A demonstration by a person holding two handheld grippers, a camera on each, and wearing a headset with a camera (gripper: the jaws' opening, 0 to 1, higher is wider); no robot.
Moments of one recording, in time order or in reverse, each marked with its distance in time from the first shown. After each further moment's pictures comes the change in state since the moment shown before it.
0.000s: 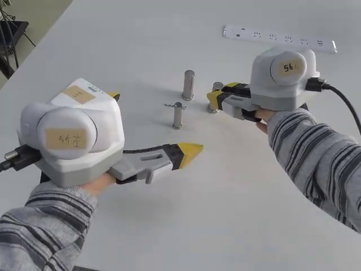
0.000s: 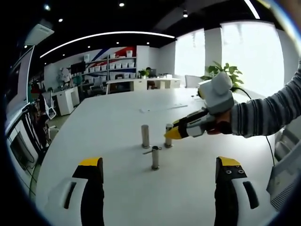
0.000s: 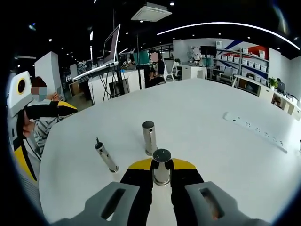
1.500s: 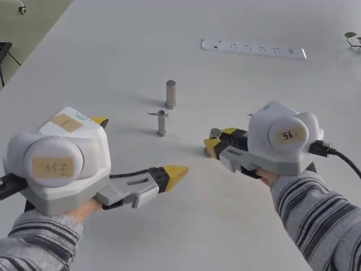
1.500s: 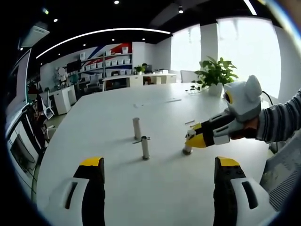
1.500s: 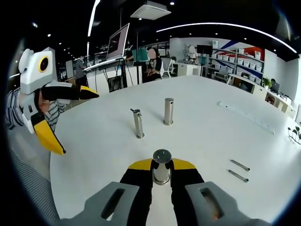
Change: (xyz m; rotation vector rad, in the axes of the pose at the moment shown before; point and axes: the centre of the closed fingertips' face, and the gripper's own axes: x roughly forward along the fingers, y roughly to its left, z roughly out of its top) left arm -0.018 -0.024 -0.017 0.027 0.047 -0.024; right arm -0.066 0.039 -0.052 -0.006 0.029 -0.062
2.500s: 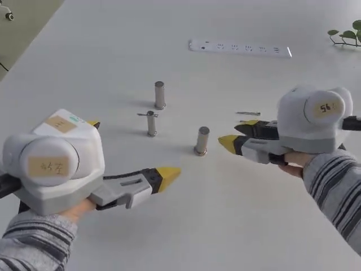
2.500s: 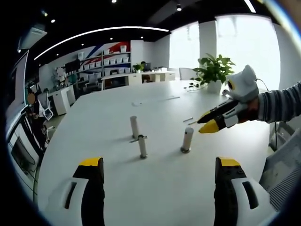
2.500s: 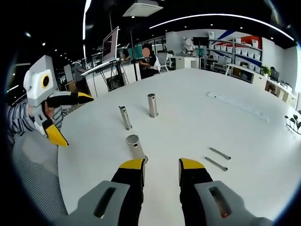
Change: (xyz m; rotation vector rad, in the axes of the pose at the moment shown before) left arm 0.002 -0.006 -0.001 0.023 0.021 -0.005; right arm -0.042 -0.043 -0.008 0.067 0.073 0.038
